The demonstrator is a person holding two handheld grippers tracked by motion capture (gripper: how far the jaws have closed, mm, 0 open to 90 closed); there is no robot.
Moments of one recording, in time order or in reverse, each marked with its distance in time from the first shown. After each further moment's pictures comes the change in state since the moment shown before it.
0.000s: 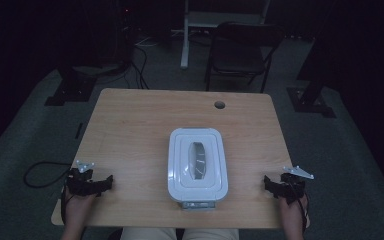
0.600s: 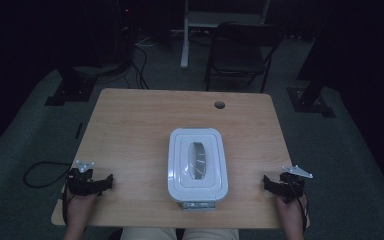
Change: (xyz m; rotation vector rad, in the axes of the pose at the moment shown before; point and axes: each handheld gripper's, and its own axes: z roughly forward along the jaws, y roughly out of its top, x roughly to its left) left arm -0.001 0.001 0.001 -0.006 0.018 -0.020; right arm 0.001 0.001 0.002 0.003 0.009 -0.011
